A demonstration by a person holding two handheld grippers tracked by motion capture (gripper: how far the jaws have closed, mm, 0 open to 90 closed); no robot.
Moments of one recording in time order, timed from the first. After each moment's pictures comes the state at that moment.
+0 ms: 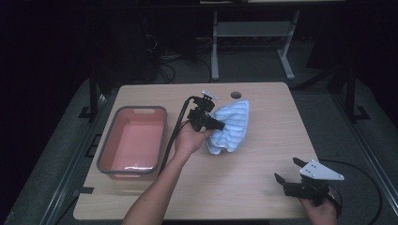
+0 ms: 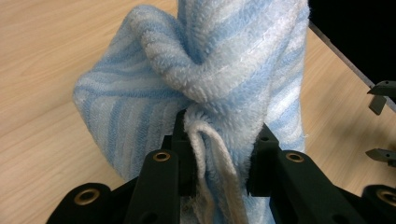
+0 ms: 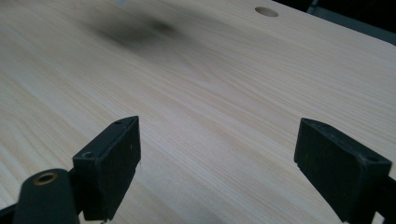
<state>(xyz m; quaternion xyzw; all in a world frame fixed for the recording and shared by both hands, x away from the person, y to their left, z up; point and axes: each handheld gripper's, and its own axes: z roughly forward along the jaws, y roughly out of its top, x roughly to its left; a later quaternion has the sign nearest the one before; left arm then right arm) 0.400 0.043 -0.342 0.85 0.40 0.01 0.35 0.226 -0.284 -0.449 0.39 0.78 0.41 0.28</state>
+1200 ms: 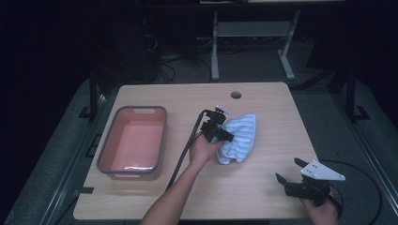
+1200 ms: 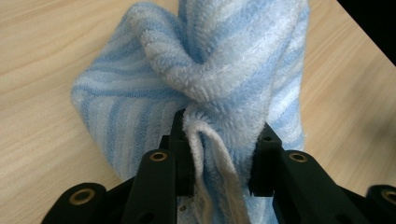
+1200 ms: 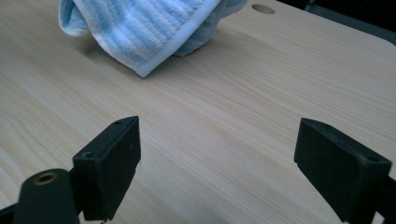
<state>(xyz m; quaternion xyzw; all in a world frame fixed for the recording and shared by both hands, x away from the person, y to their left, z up) 0.402 0.009 -0.402 0.85 0.42 -0.01 0.33 0.226 -0.287 -0.451 0.39 0.77 0.41 0.28</state>
